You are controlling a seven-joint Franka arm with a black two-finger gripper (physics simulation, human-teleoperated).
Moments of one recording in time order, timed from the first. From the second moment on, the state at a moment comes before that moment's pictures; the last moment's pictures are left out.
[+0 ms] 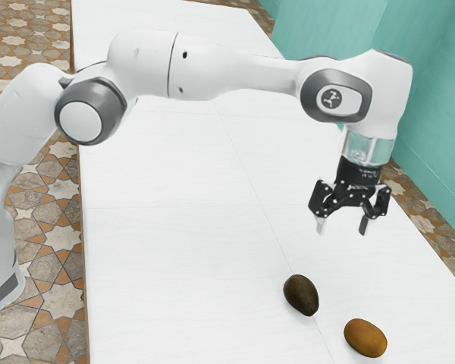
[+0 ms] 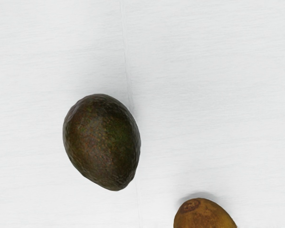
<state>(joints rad) -0.18 0.52 -0.24 -0.97 -0.14 1.57 -1.89</state>
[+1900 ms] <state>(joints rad) -0.15 0.70 -0.52 -1.14 0.22 2.06 0.55</state>
